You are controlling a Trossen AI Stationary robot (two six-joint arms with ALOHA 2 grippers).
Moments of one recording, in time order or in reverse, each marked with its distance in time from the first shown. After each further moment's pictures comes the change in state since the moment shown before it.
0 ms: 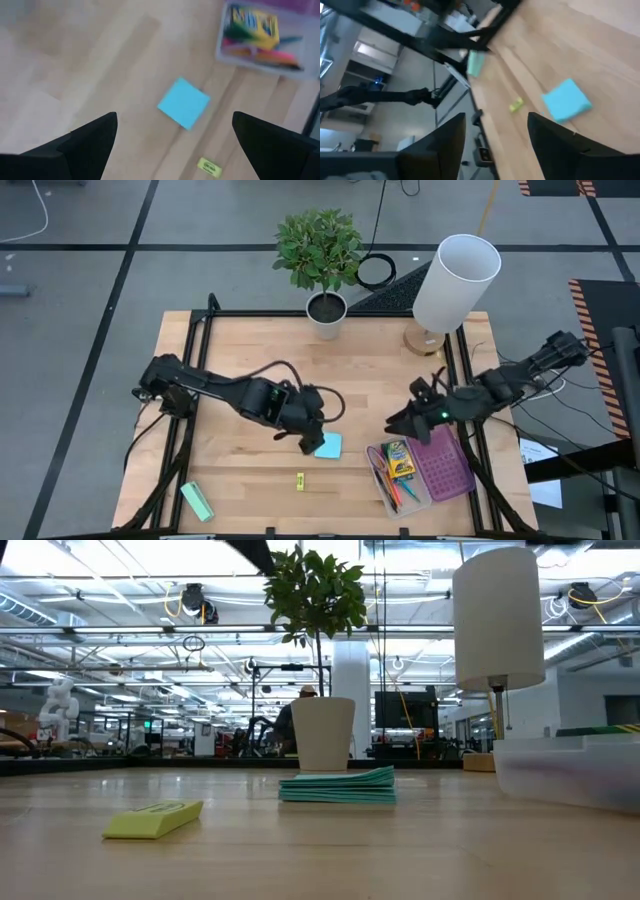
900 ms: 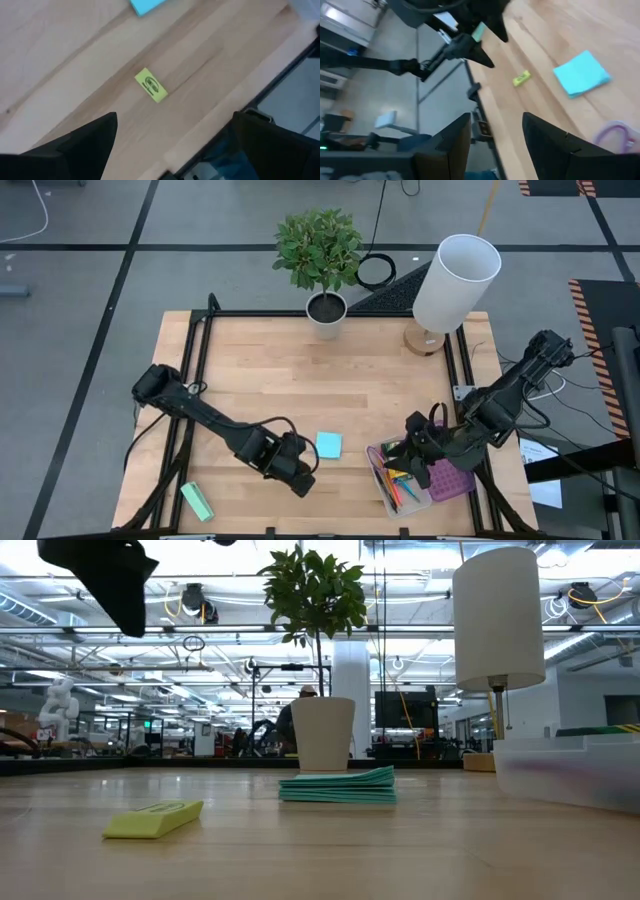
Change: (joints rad) left arm -0.204 0.003 -0.368 0.319 0.261 -0.621; right arm 0.248 0.248 0.204 -0.120 0.160 0.061
